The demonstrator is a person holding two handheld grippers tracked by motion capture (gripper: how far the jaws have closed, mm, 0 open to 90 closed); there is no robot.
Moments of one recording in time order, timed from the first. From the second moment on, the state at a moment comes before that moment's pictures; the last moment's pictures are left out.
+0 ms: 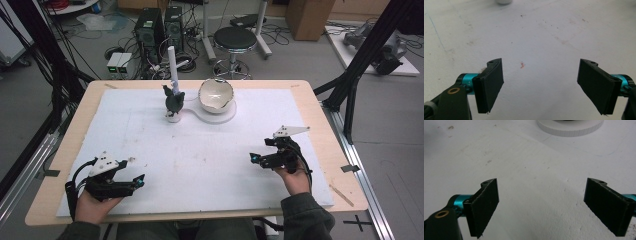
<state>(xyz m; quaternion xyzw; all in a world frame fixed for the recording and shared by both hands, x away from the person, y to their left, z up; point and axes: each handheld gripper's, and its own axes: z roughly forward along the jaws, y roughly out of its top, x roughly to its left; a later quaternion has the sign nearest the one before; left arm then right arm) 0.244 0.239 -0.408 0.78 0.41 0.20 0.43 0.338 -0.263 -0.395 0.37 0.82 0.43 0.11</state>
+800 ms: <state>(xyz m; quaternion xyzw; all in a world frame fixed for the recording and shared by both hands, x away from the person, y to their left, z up) 0.244 0.240 -0.408 0.78 0.41 0.20 0.43 0.323 -0.278 -0.408 0.38 0.82 0.42 0.12</state>
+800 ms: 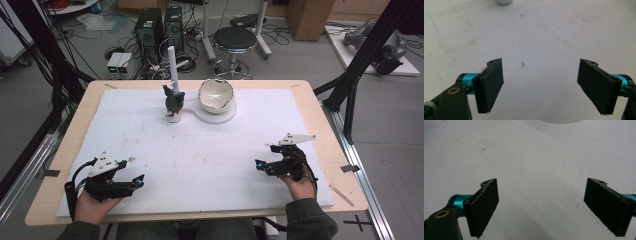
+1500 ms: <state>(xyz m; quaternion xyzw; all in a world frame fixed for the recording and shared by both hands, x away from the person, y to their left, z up) 0.243 0.242 -0.414 0.78 0.41 0.19 0.43 0.308 -0.285 -0.411 0.38 0.81 0.42 0.13</state>
